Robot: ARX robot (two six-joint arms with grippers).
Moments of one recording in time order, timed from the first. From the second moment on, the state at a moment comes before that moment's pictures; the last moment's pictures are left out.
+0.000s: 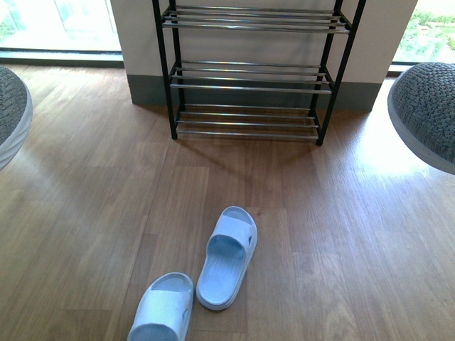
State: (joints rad) left arm -0.16 0.88 0.34 0.11 -0.47 0.06; right arm -0.26 1.29 0.38 0.62 0.03 -0.52
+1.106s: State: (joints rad) left arm -0.16 0.88 0.34 0.11 -0.47 0.06; right arm -0.62 0.81 0.47 -0.19 -0.57 -0.44
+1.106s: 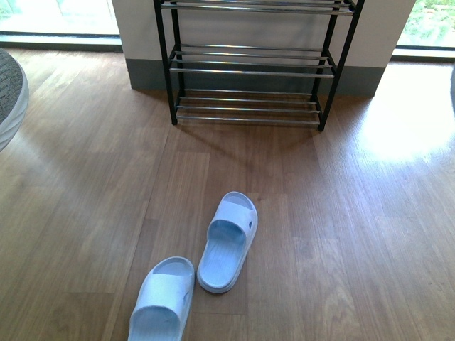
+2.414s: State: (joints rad) left arm -0.16 0.88 0.34 0.11 -0.47 0.06; right arm -0.94 0.65 0.48 -0.35 -0.88 -0.55
